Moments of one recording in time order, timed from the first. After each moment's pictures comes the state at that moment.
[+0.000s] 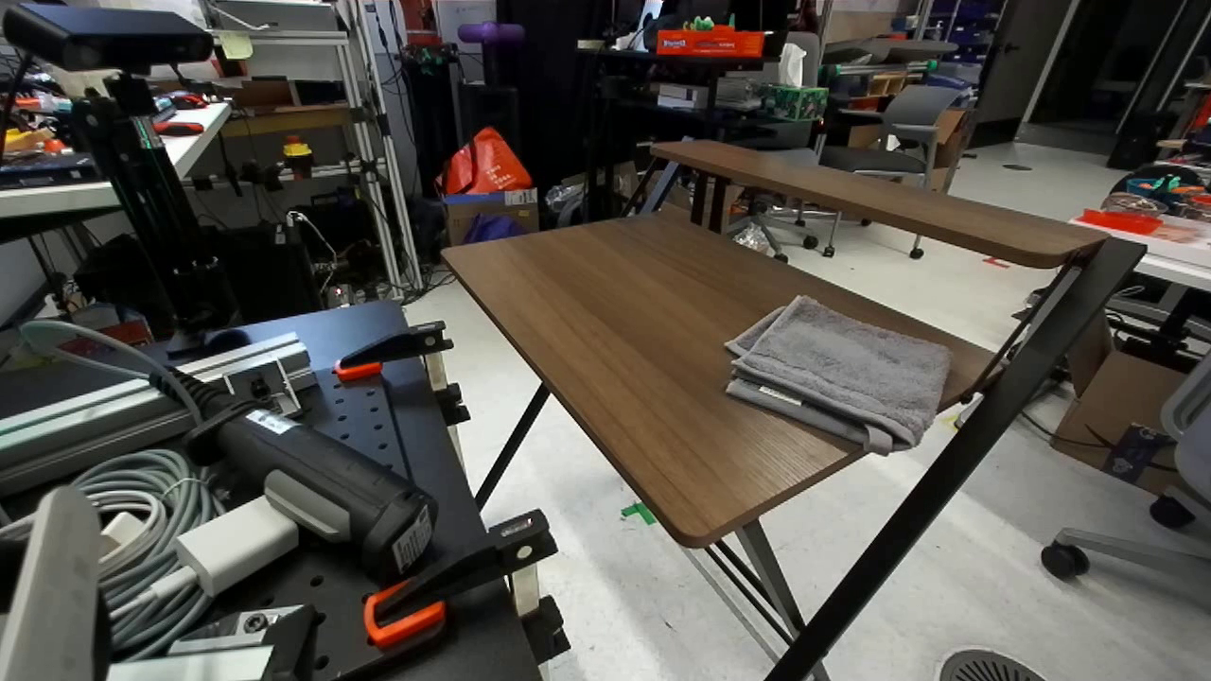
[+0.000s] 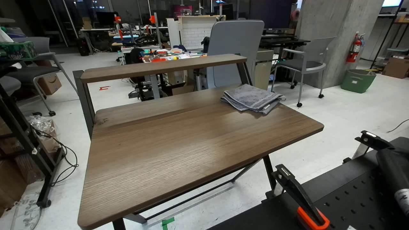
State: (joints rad) arm -0.08 -0.29 -0.17 -2.28 -0.21 2.06 -0.37
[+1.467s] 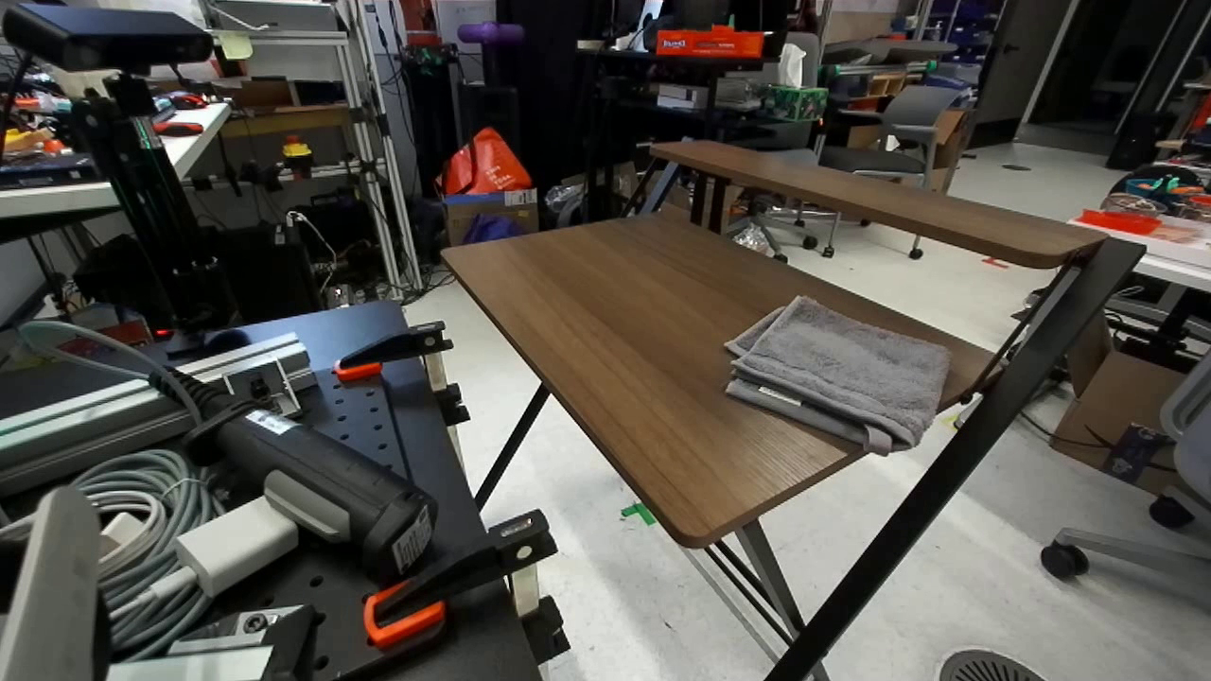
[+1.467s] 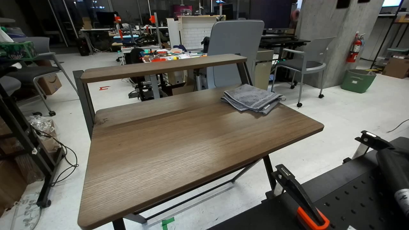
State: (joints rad) arm -0.06 -0.12 -0.10 -2.28 -0.20 2.18 -0.23
